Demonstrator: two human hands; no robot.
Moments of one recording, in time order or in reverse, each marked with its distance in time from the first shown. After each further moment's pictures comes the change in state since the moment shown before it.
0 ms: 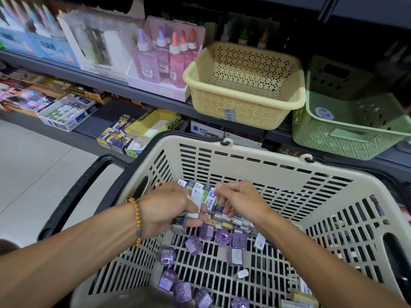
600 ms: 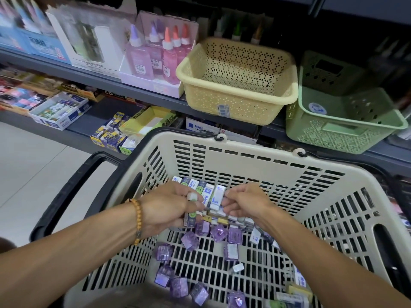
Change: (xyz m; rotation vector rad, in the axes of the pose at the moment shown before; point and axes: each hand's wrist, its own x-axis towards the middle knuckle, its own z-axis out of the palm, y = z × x) left_hand -0.003 -0.004 0.008 0.200 -0.022 0.032; right_hand 0.000 0.014 -0.018 0.121 0.058 0.242
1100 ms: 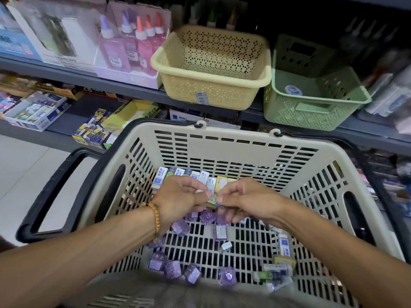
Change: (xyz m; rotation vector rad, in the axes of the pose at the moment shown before) left_hand 0.005 -0.009 0.046 -0.013 0.123 0.182; right_hand -0.065 0.003 -0.024 -0.123 -0.289 -0.100
